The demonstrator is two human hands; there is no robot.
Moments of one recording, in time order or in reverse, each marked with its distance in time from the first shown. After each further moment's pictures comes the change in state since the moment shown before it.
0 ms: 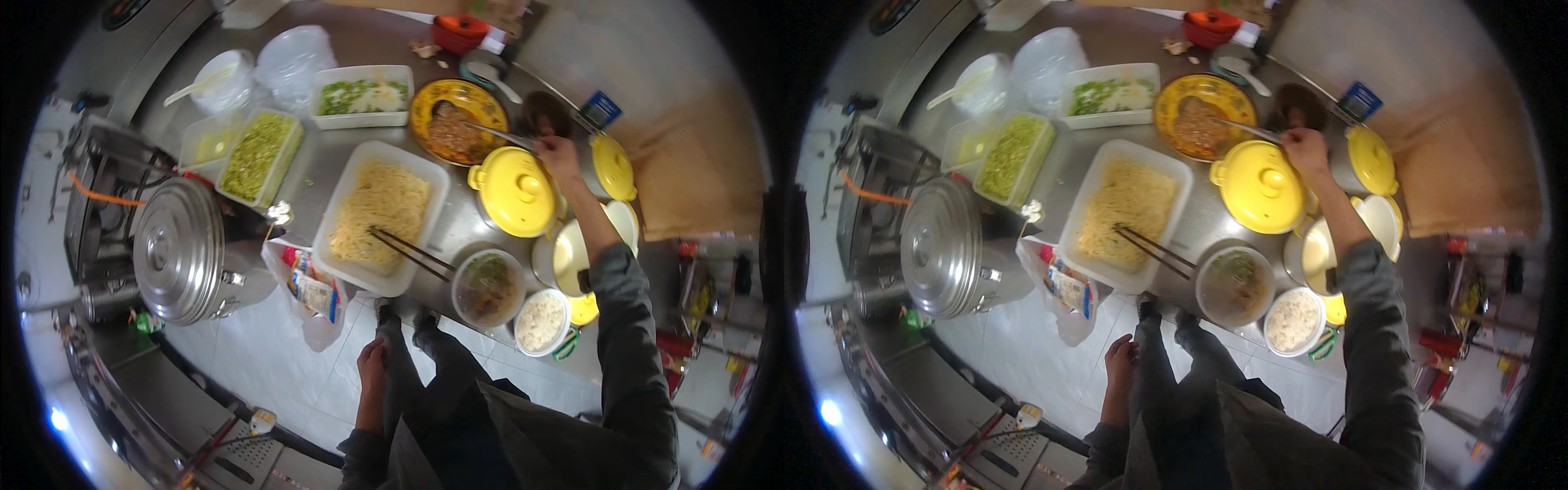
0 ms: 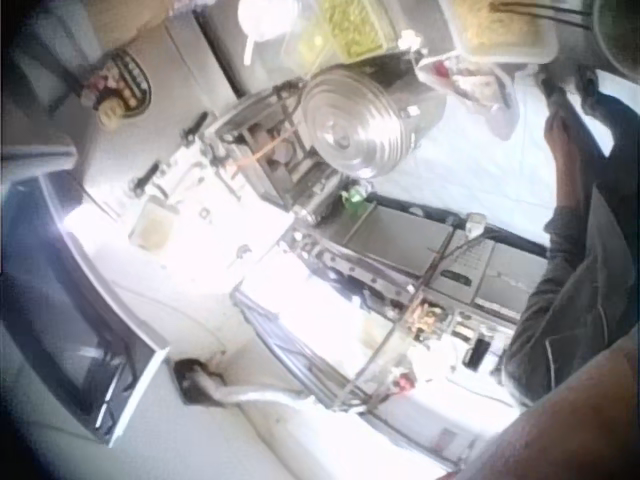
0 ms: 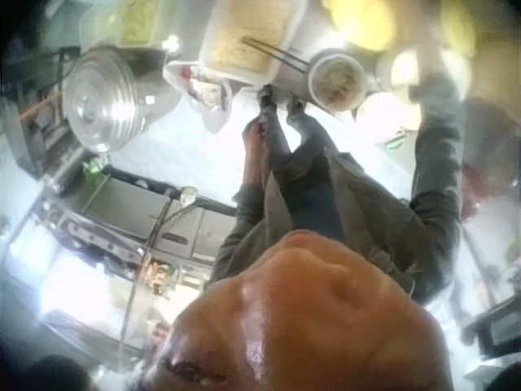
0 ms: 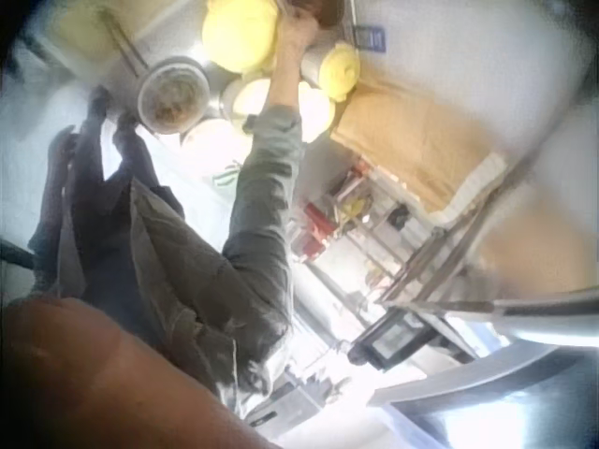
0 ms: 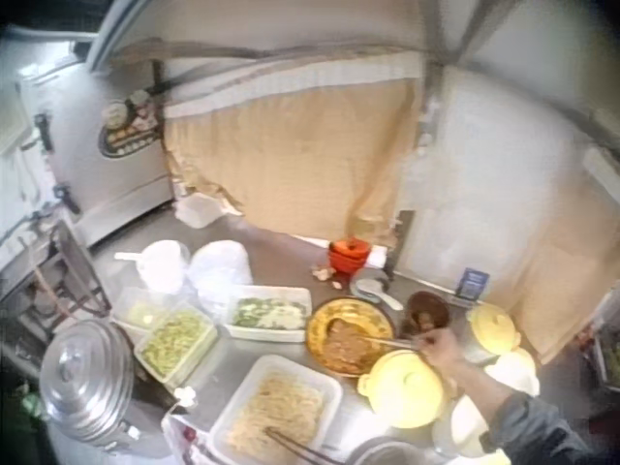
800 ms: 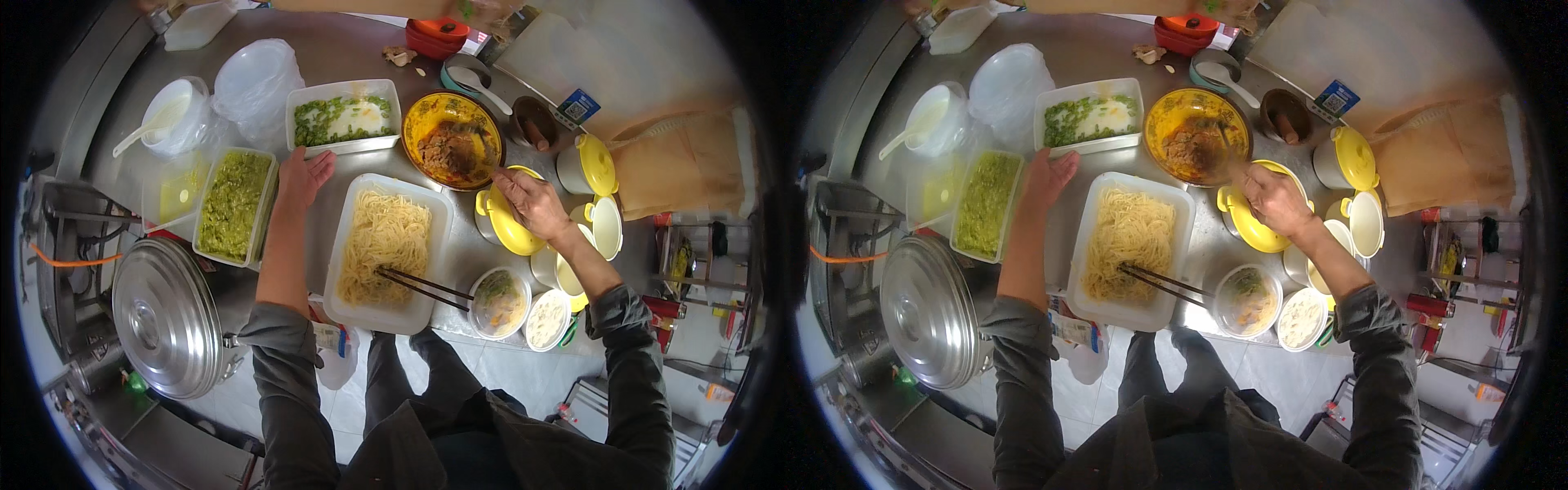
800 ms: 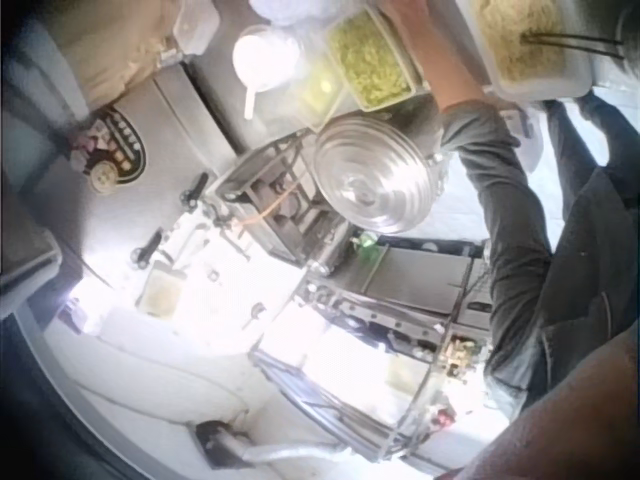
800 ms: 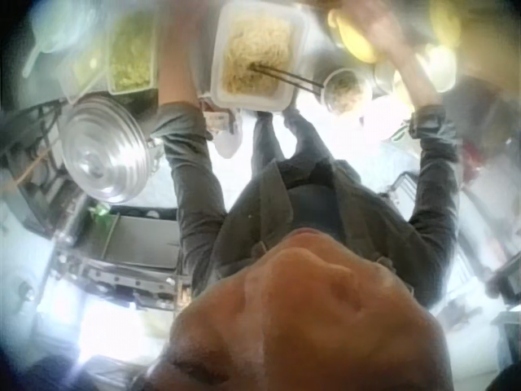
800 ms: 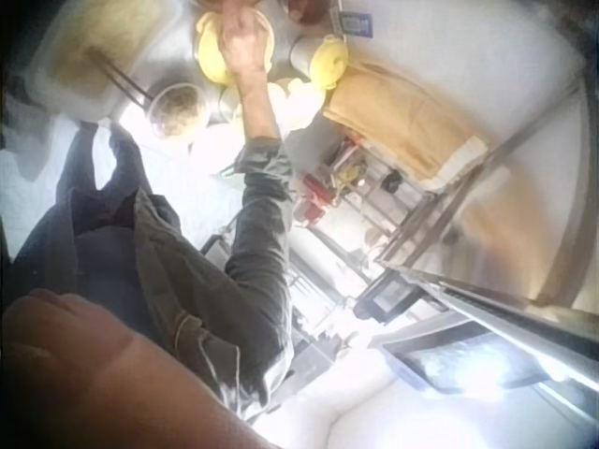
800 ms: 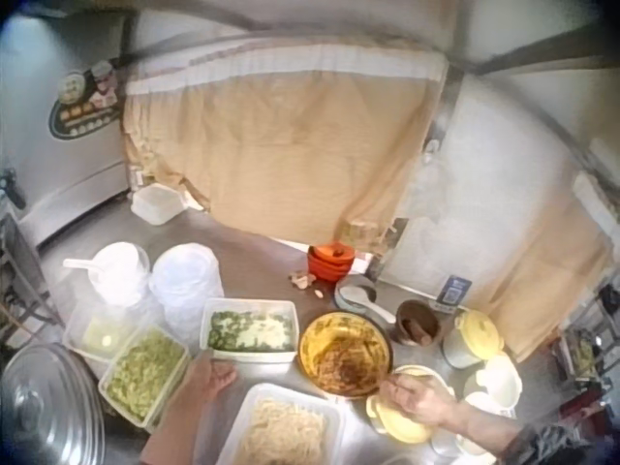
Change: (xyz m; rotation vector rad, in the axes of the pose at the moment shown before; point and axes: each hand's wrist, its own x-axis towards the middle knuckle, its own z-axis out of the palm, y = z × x) left_hand 0.229 0.451 0.181 -0.125 -0.465 0.224; right_hand -0.066 -0.156 0.004 -0.418 -0.177 -0.834
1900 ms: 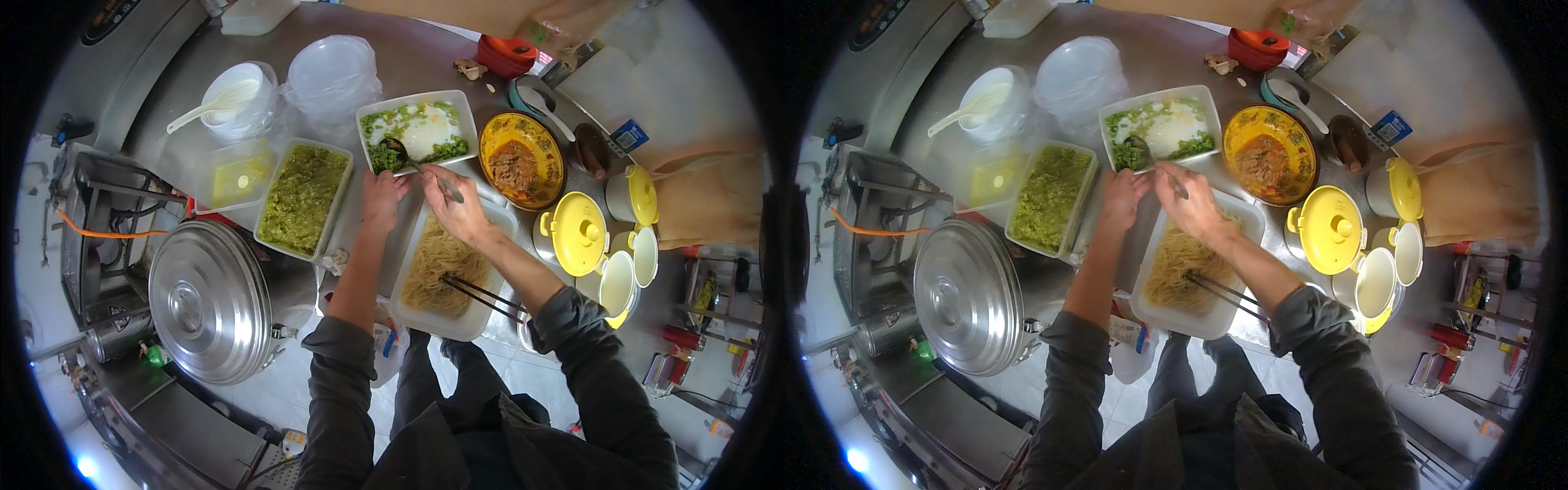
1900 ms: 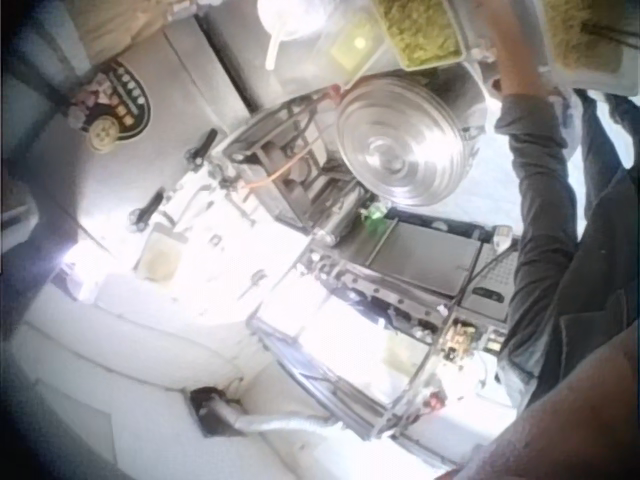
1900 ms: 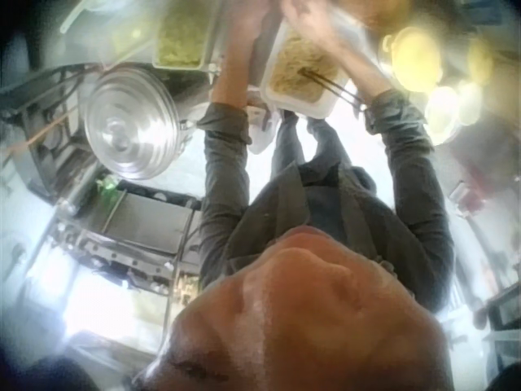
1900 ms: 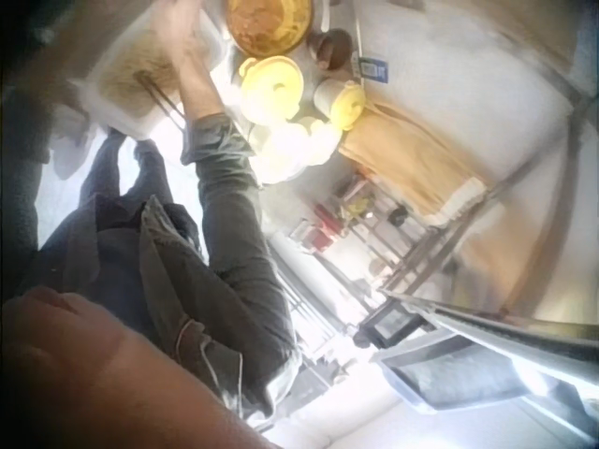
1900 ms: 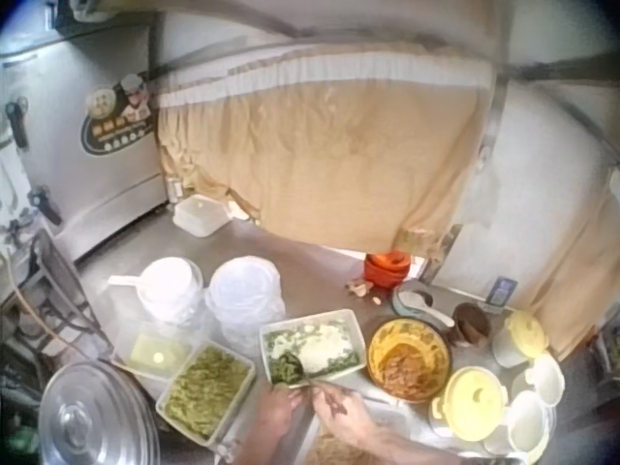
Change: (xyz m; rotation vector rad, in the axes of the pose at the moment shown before) left_hand -0.036 -0.031 0.001 0.040 -0.015 0.203; right_hand 0.180 -0.147 0.117 0.839 0.196 0.571
